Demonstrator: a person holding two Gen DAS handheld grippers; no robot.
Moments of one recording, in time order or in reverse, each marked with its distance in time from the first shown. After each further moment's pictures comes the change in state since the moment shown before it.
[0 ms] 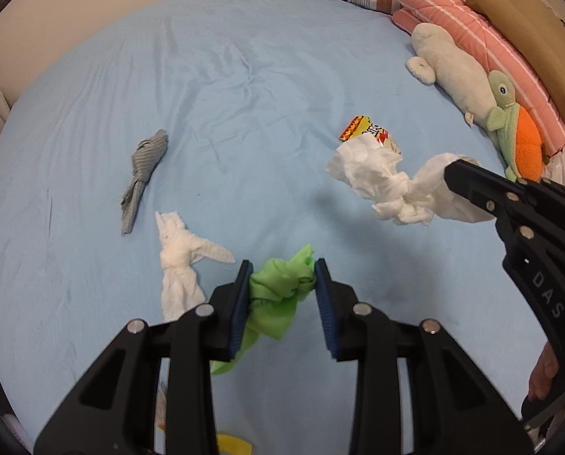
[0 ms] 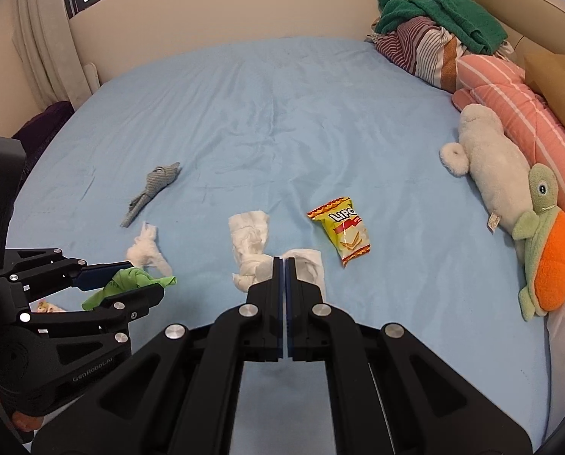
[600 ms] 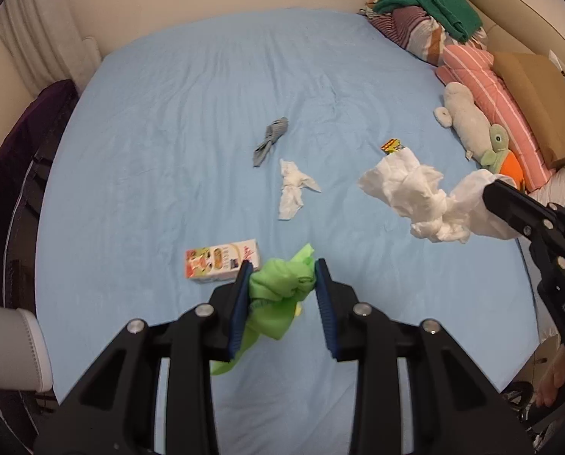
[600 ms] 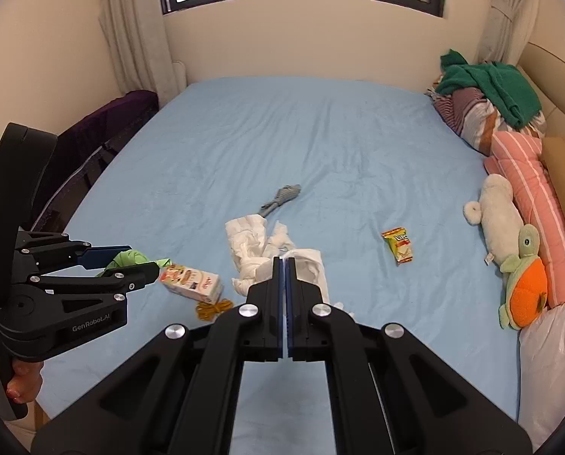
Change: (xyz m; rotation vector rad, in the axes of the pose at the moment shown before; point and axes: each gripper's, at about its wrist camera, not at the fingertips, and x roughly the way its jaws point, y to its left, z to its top) left arm -0.217 0.070 -0.112 -0.233 -0.044 0.117; right arm -0.205 0.122 -0.009 -0.192 -0.058 0.153
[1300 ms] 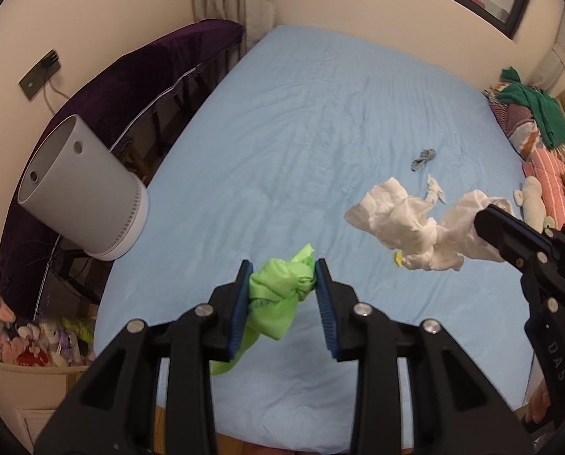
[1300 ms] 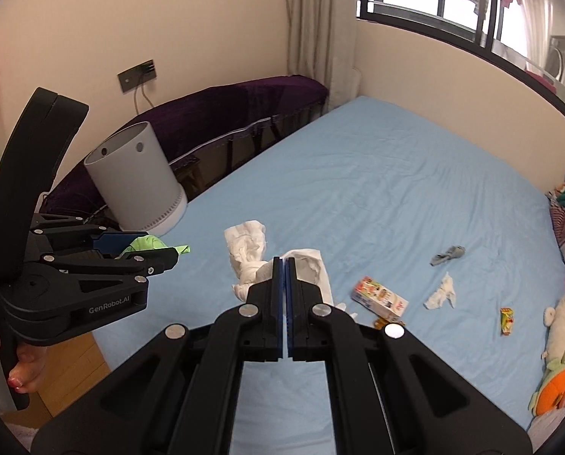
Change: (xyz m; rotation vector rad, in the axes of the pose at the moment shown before) left arm -0.163 0.219 -0.177 -0.454 -0.071 0.201; right arm -0.085 0.303 -0.025 -0.417 -0.016 0.334
